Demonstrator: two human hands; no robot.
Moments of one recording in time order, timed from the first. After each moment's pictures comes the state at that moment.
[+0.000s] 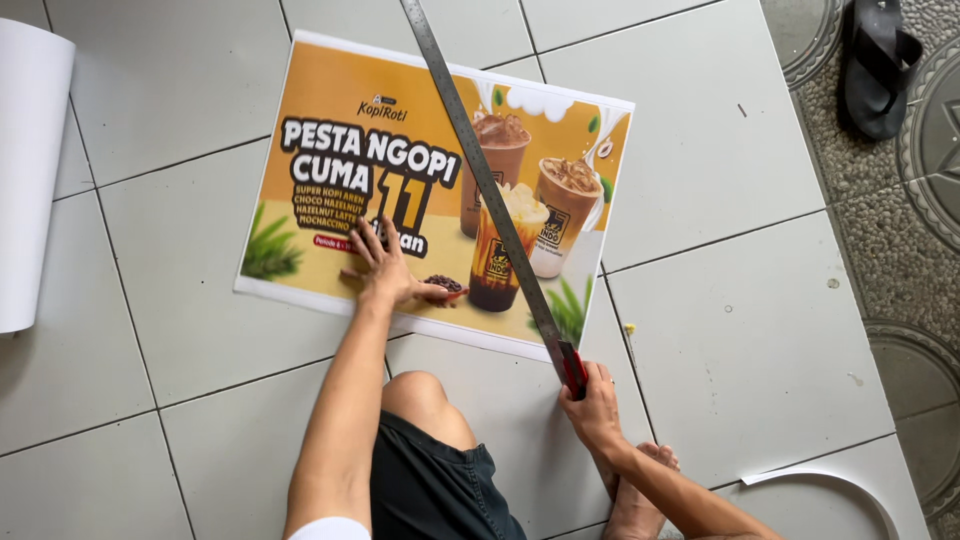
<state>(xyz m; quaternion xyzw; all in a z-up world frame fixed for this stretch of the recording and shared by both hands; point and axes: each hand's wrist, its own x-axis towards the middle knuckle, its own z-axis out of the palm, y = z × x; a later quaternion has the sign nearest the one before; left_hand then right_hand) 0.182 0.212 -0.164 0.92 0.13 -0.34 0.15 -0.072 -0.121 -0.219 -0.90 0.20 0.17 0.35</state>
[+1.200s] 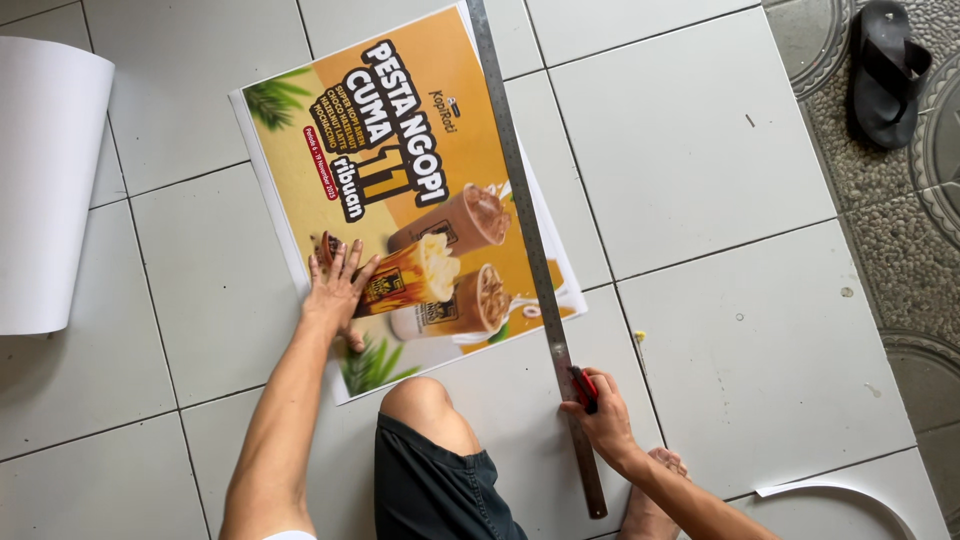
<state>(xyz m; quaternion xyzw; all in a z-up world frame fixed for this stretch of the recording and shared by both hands) 0.160 0.337 -0.196 0.90 -0.18 -0.35 -0.21 -0.083 -0.135 -0.235 -0.87 0.16 0.17 0.43</state>
